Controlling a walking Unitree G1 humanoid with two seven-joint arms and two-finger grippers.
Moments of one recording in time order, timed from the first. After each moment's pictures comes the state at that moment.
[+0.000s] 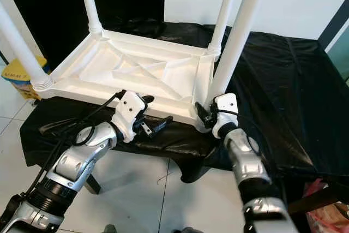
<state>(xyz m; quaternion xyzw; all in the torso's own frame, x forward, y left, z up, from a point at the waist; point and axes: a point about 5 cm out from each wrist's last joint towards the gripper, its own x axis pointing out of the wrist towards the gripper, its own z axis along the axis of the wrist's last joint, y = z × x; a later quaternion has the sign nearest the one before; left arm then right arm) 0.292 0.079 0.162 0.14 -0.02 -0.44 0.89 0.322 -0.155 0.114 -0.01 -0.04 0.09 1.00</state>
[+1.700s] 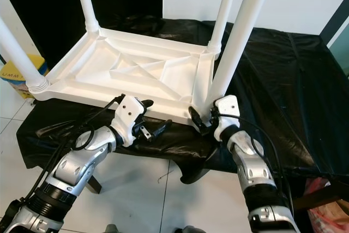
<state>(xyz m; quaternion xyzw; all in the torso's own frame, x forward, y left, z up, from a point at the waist) 0.289 0.079 0.159 0.13 -0.01 -0.44 0.89 0.323 -0.161 0.124 -0.06 -0.05 0.25 0.97</state>
